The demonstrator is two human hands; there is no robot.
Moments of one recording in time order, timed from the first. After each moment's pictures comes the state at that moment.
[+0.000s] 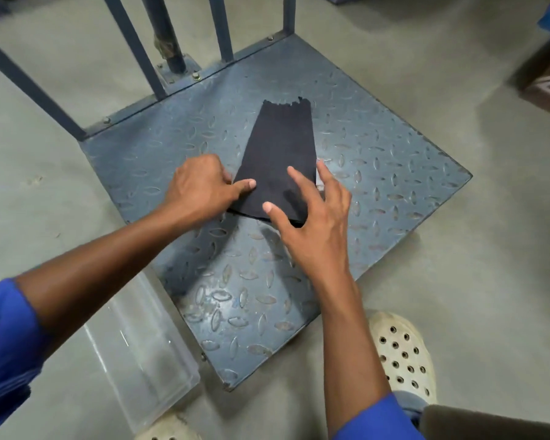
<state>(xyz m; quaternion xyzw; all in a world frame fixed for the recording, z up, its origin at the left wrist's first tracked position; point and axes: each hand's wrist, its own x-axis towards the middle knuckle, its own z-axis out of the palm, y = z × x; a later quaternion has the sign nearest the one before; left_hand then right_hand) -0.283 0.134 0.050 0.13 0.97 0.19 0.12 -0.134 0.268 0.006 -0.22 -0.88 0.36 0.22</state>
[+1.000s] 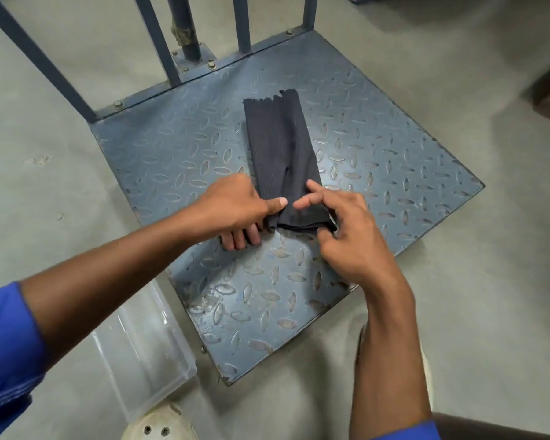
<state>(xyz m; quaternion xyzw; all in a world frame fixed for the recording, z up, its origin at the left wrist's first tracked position) -0.242 0.142 0.062 0.11 0.87 0.29 0.38 -0.108 0.305 0.034 -0.13 -0.89 0.44 0.06</state>
